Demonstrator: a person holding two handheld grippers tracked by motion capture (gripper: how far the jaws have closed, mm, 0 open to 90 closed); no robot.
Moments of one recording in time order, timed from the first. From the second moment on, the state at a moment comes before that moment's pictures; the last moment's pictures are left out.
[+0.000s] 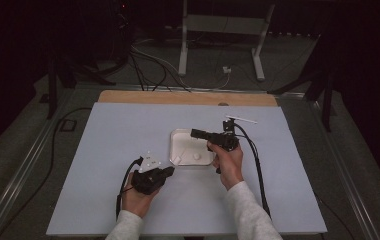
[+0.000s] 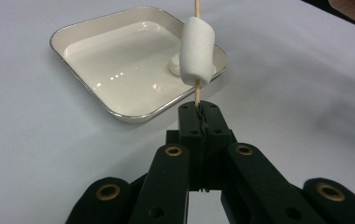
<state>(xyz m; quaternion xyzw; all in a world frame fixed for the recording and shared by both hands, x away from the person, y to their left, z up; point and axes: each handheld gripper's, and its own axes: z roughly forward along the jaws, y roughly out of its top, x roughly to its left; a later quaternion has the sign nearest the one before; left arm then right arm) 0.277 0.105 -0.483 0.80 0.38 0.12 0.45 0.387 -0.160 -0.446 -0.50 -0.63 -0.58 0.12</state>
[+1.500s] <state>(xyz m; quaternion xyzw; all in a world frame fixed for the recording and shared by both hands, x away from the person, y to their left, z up) 0.286 0.115 -0.489 0.78 0.42 0.11 0.45 0.397 -0.160 -0.482 -0.52 -0.72 -0.45 0.02</state>
